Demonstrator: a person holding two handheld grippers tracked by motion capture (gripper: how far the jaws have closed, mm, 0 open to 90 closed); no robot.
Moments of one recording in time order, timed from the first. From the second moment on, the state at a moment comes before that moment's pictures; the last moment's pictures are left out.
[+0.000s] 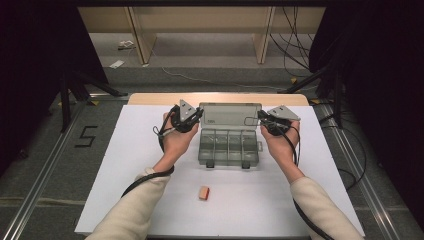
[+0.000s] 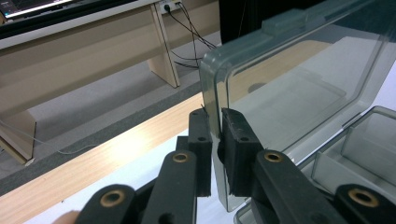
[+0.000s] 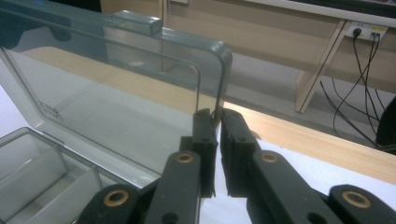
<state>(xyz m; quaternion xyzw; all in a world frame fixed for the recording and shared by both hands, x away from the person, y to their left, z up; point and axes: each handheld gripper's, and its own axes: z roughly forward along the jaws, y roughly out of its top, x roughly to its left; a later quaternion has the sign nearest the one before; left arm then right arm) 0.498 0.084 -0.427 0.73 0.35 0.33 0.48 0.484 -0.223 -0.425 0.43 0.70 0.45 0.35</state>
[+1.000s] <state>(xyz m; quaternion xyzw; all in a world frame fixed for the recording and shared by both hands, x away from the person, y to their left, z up) 0.506 0.081 -0.445 0.74 0.36 0.32 0.46 0.492 -0.222 -0.441 0.44 0.71 0.43 0.34</state>
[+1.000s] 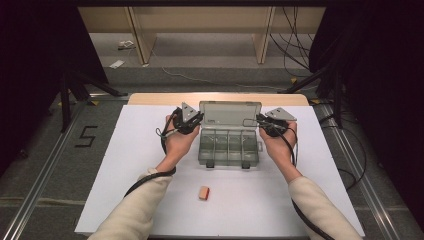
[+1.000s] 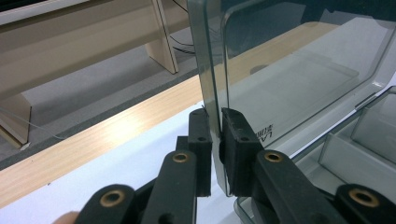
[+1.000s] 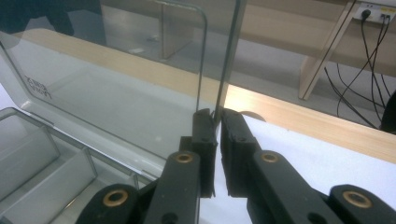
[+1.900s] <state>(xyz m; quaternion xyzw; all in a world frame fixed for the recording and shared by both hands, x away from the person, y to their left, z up) 0.512 0.079 -0.459 0.75 0.38 0.30 0.45 0.497 -0.222 -0.452 0.45 0.72 0.42 0.32</state>
